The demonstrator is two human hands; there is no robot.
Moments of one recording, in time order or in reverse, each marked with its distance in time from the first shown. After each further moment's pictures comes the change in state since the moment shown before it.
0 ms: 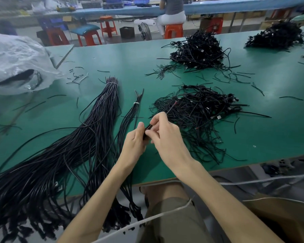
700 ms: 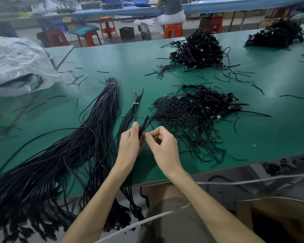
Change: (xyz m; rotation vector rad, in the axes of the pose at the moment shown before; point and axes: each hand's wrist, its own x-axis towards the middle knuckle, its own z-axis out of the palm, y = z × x) left_hand -0.001 0.001 -0.004 0.003 0.164 -0.061; right_hand -0.011 0.027 0.038 0.398 0.169 0.182
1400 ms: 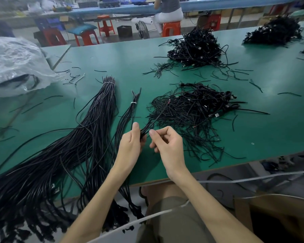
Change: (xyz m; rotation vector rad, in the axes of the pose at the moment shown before) left_hand -0.004 -0.003 0.002 0.172 -0.078 0.075; right_hand -0.001 0.013 -0.012 0.293 0.036 0.055
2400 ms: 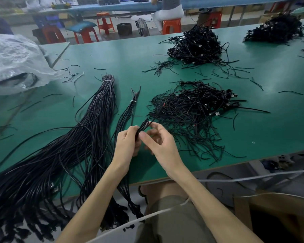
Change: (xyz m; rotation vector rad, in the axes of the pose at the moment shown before) left_hand -0.001 0.005 -0.003 -0.241 0.044 -0.138; right_hand 0.002 -0.002 0.005 -0.104 -0.196 0.055
